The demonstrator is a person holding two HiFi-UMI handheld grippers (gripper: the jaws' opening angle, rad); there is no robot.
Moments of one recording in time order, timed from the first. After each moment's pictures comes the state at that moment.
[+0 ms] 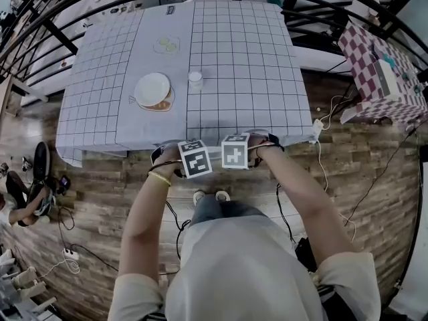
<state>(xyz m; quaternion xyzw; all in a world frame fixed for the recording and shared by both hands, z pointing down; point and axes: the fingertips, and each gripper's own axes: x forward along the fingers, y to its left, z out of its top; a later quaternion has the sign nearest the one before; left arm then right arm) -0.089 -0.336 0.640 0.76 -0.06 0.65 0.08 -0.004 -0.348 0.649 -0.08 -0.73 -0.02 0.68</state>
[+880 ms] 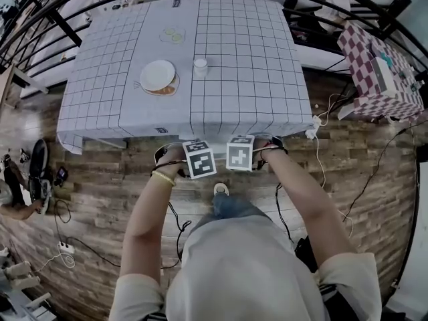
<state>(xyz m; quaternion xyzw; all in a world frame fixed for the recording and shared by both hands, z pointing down) -0.084 -0.273 0.640 0.76 -0.06 0.65 0.06 0.002 -0.283 0.649 -0.07 -0.73 -0.01 0.68</state>
